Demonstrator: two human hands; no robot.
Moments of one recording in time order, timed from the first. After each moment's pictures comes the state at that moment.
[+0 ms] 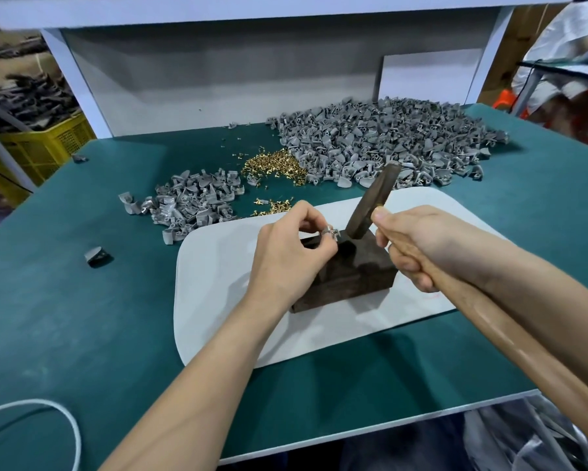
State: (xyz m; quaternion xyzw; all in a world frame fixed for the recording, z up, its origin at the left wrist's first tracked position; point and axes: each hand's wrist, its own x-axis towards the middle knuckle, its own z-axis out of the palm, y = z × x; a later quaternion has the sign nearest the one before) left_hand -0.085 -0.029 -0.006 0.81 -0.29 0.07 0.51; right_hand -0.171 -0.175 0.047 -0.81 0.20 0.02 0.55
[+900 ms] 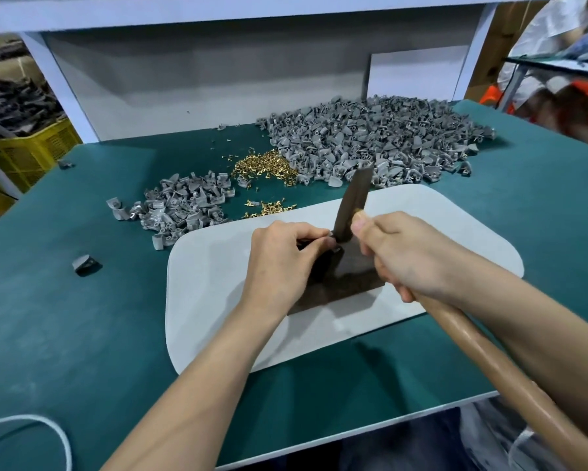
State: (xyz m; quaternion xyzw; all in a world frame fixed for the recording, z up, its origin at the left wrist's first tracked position) left_hand -0.080 -0.033 -0.011 0.82 -0.30 0.08 0.48; right_hand -0.172 -0.160 0.037 -0.90 0.19 -0.06 0.40
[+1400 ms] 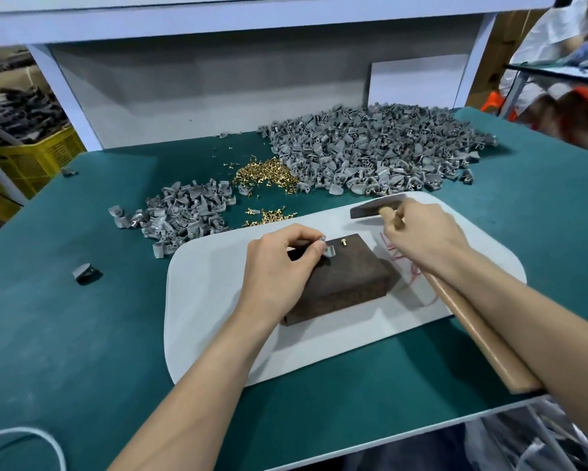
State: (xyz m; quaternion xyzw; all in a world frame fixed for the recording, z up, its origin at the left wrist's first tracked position) left_hand -0.077 -0.031 -0.011 0.80 -0.30 0.05 0.52; right_hand -0.126 -0.234 -0.001 -0.94 0.31 -0.12 0.11
